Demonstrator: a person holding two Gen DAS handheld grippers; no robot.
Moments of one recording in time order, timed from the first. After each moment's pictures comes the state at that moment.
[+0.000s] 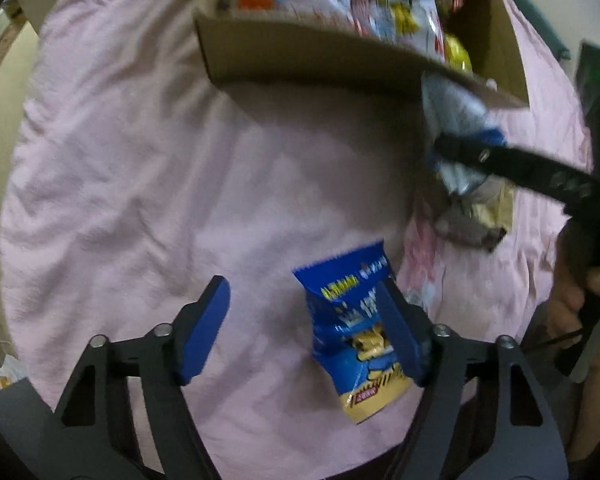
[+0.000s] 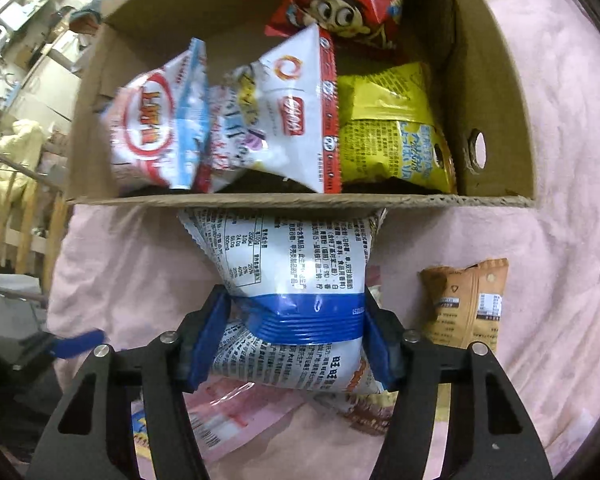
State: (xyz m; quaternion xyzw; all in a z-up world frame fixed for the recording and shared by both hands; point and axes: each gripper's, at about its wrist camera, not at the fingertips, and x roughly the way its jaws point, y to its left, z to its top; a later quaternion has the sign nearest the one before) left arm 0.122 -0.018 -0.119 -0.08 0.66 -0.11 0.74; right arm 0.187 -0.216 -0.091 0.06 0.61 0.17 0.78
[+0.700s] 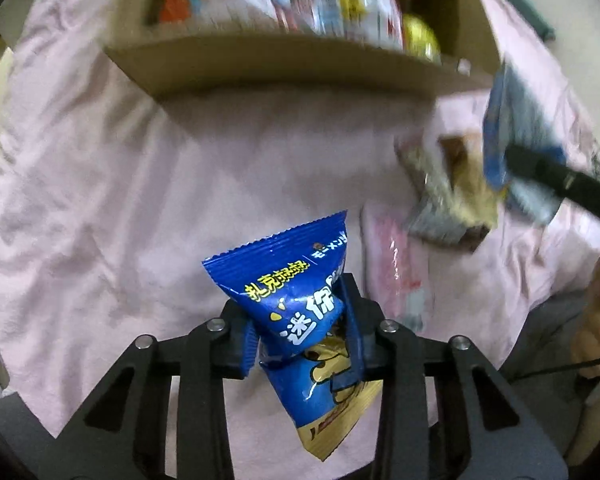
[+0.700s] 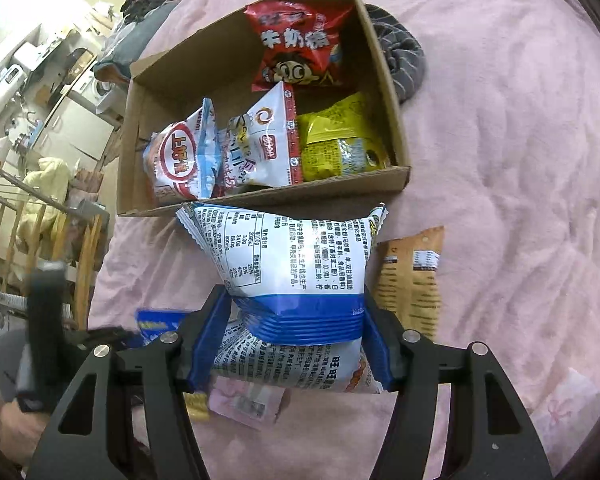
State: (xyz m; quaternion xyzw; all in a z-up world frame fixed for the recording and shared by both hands) left arm 0.130 -0.060 -0.110 -0.06 0.64 -0.13 0.75; right arm 0.153 -0.275 -0.058 0.12 0.56 0.18 0.80
